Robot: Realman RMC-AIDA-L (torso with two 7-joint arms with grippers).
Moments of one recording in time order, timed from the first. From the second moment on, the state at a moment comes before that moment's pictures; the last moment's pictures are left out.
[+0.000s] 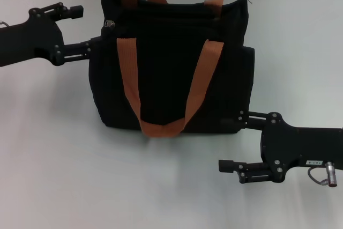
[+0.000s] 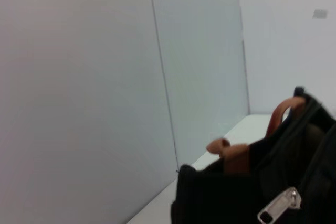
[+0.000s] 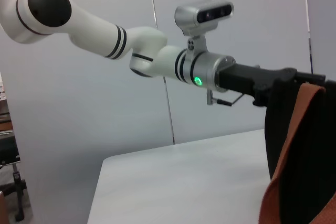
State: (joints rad) left arm -0.55 -1.96 0.55 0.56 1.91 1.50 -1.01; right arm 0.50 2.08 -0.70 -0.42 -2.02 -1.77 0.94
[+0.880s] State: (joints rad) left arm -0.52 -2.05 0.57 0.56 1.78 1.44 -0.75; right arm 0.53 2.08 -0.69 -0.43 -2.01 -1.74 0.94
